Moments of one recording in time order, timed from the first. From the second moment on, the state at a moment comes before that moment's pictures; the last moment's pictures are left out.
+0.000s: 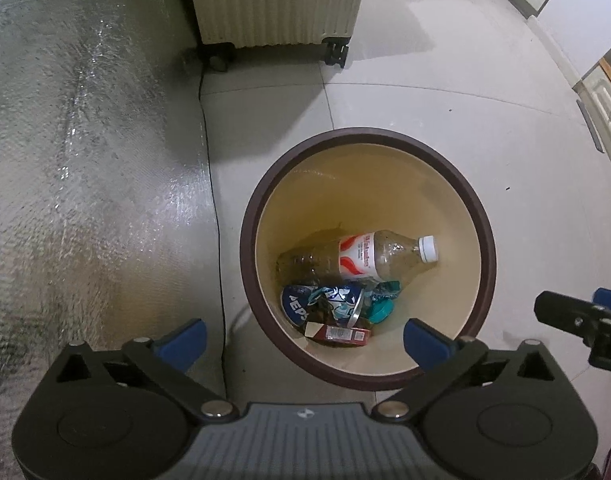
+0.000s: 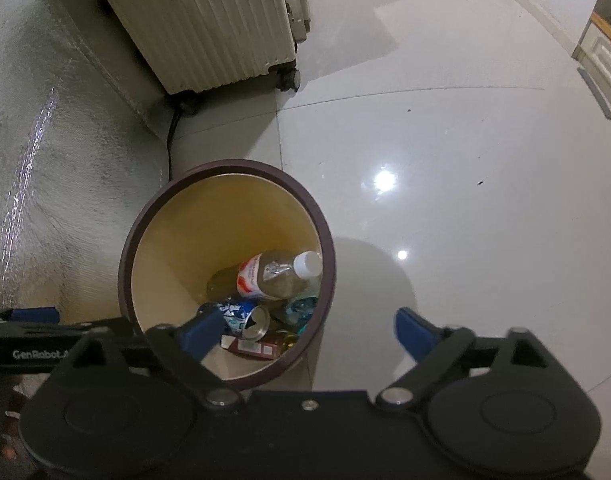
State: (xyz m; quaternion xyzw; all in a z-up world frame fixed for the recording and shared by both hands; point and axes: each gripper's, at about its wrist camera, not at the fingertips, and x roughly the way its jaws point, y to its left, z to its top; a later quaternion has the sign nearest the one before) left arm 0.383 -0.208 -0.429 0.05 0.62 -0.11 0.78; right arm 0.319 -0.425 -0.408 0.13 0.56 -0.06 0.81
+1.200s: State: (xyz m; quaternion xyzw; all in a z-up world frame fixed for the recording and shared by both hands) left arm 0.266 -0.187 -0.261 0.05 0.50 -0.12 0.86; right arm 0.196 -0.409 -0.255 0.08 0.45 -0.09 0.88
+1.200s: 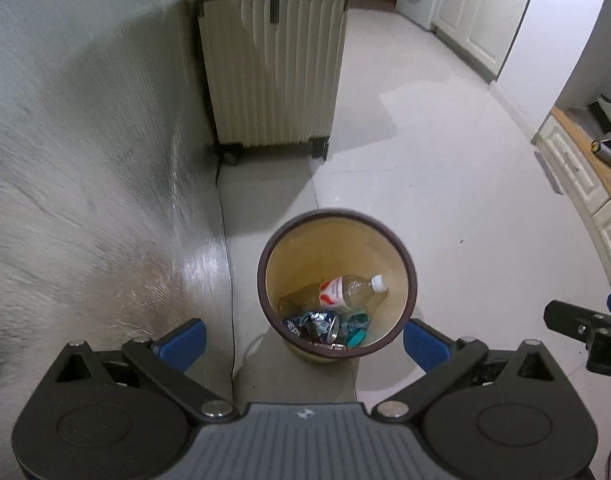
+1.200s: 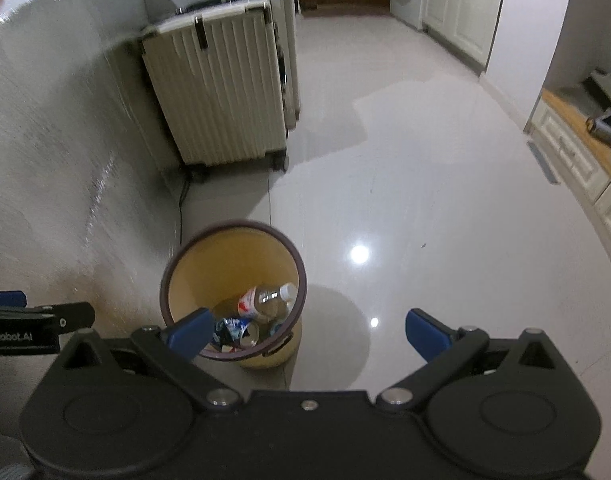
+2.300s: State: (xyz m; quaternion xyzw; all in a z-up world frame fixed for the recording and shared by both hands) left arm 0.144 -0.126 0.026 0.02 0.23 -0.11 0.97; right arm 0.125 -0.344 -0.010 0.05 0.22 -0.05 0.97
